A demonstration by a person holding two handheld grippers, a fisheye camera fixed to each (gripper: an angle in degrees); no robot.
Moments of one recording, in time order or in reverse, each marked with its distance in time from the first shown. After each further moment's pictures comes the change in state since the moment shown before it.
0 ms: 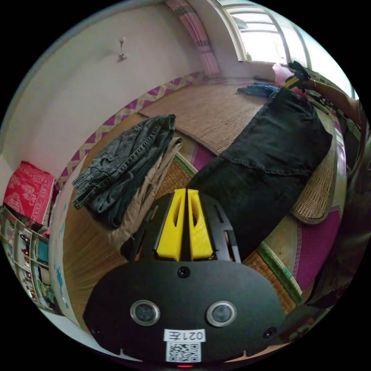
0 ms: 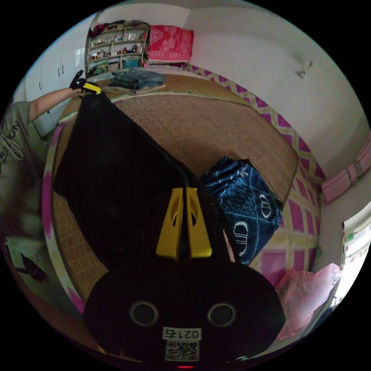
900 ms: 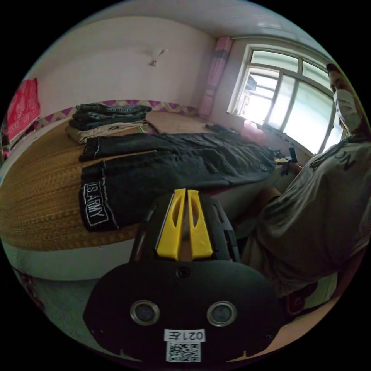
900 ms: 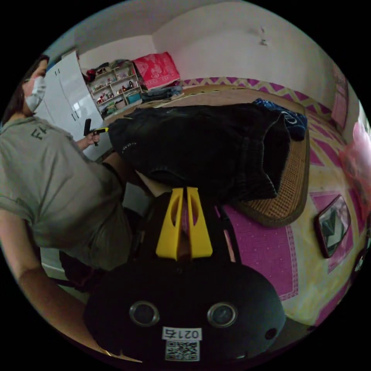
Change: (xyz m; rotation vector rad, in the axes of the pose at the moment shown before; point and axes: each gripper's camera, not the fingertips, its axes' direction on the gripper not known) left arm 0.048 0.277 -0.130 0.241 0.381 -0.350; right arm -0.170 0.291 -0.106 0.099 -0.292 0.337
